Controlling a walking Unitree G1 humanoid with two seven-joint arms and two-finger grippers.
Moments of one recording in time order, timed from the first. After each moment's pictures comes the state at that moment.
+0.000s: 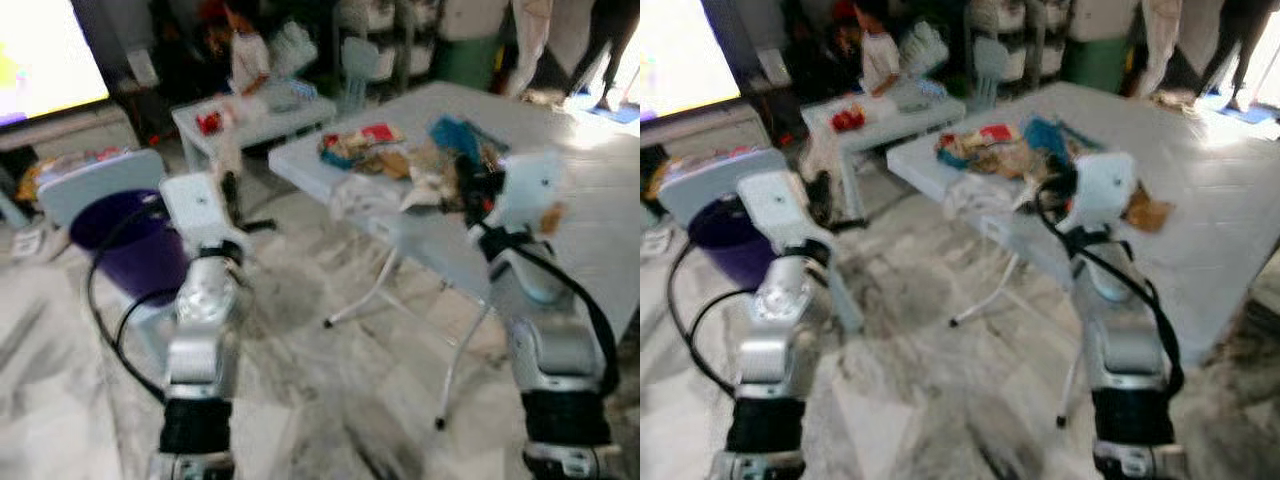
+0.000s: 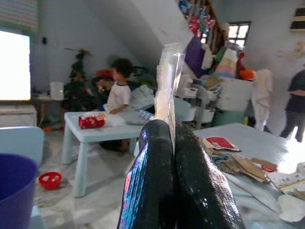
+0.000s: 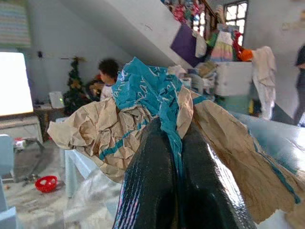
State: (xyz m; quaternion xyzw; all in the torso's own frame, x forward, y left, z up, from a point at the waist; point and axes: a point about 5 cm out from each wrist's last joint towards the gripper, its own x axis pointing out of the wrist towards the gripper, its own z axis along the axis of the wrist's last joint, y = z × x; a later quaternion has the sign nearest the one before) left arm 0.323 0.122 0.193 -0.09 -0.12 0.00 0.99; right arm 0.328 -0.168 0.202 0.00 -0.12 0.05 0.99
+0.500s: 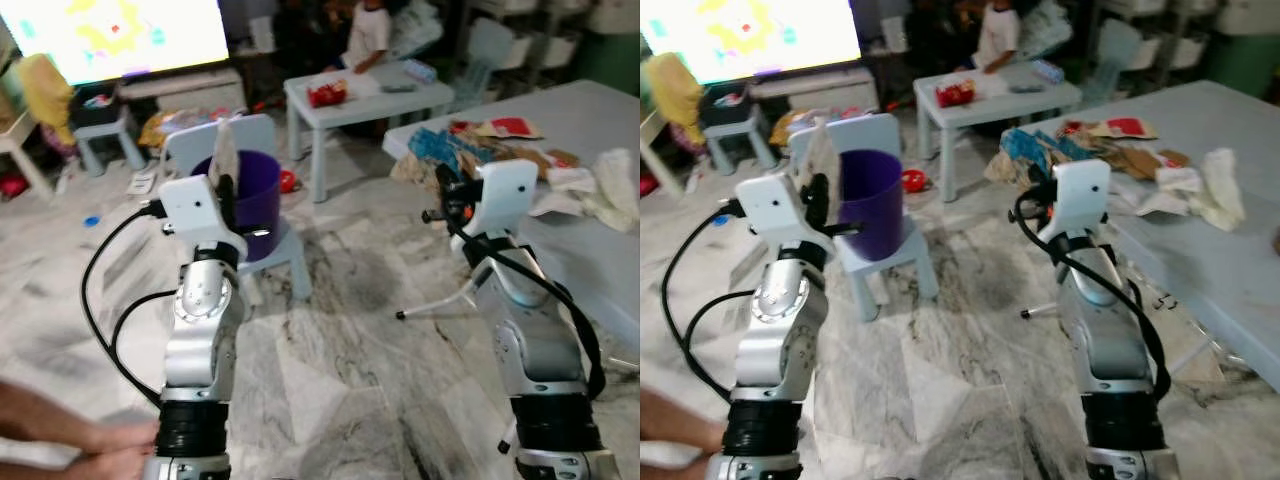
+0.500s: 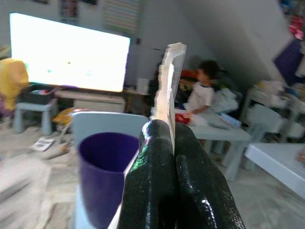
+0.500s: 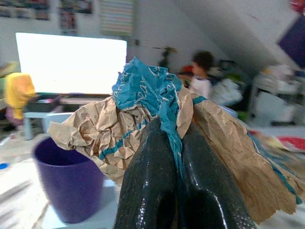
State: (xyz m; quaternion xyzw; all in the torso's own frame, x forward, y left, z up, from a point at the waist) left arm 0.322 0.129 0.186 -0.09 -0.10 0.02 0.99; right arm 0.325 -0.156 0.199 -0.01 -0.11 0.07 0.99
